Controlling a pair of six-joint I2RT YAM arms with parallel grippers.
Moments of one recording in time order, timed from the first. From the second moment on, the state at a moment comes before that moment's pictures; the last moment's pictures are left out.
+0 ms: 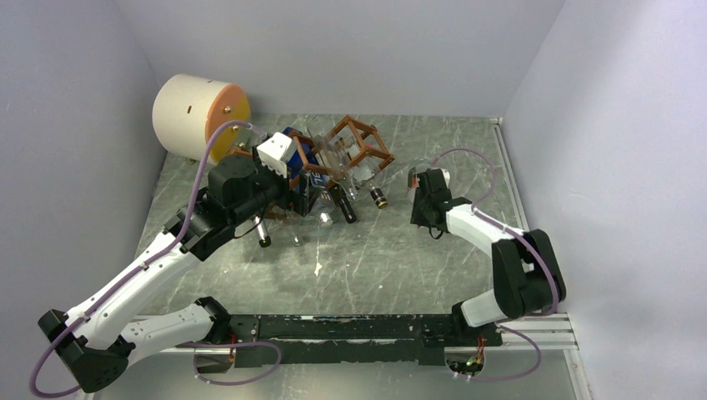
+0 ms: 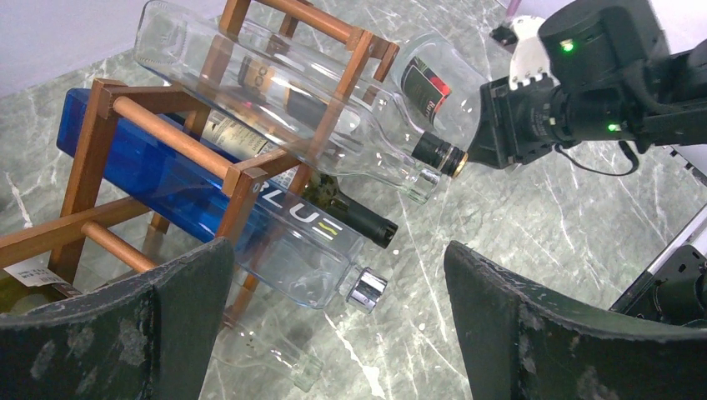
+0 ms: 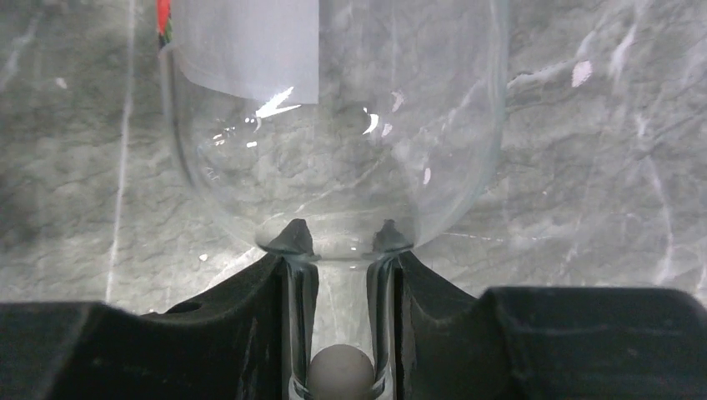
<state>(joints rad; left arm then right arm) -0.72 0.98 1.06 -0.34 -0.03 -0.15 0.31 1.45 0.75 -0.26 0.21 0.38</state>
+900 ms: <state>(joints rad) -0.72 0.94 1.06 -0.34 -0.22 -0.20 0.36 1.07 1.07 -0.44 0.14 0.33</state>
